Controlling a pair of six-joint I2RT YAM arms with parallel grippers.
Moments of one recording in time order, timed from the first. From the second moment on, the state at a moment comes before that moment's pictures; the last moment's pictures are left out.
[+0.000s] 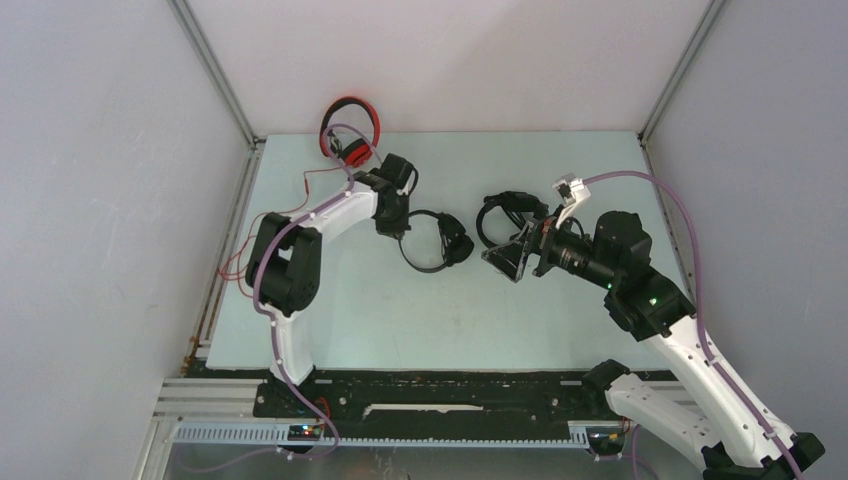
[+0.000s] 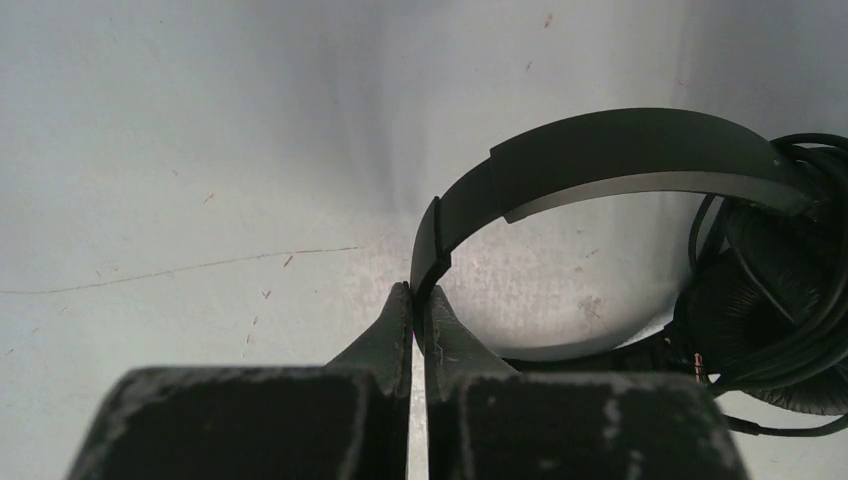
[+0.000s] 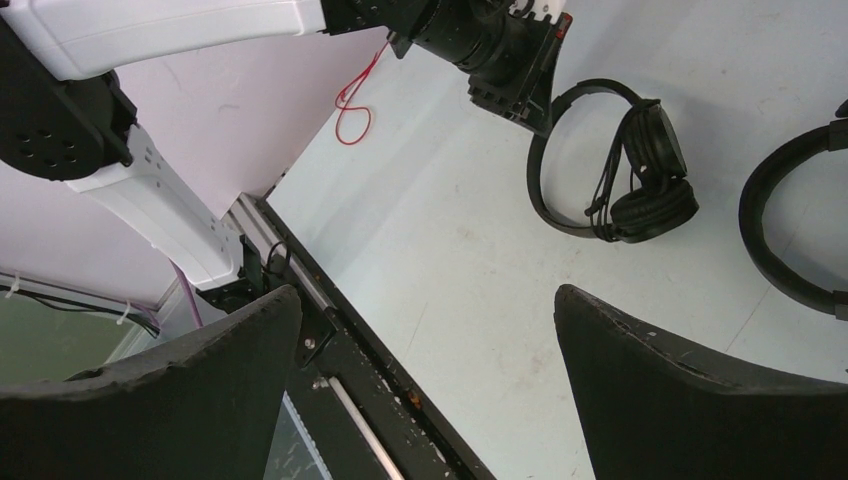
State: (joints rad) left arm -0.45 1.98 1.49 -0.70 -0.05 -0.42; right arm 0.54 0.79 0.93 -0.35 -0.40 0.48
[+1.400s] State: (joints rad) left arm -0.18 1.81 1.68 -0.63 -0.13 -0.42; right arm 0.54 0.83 0.93 -0.36 -0.40 0.44
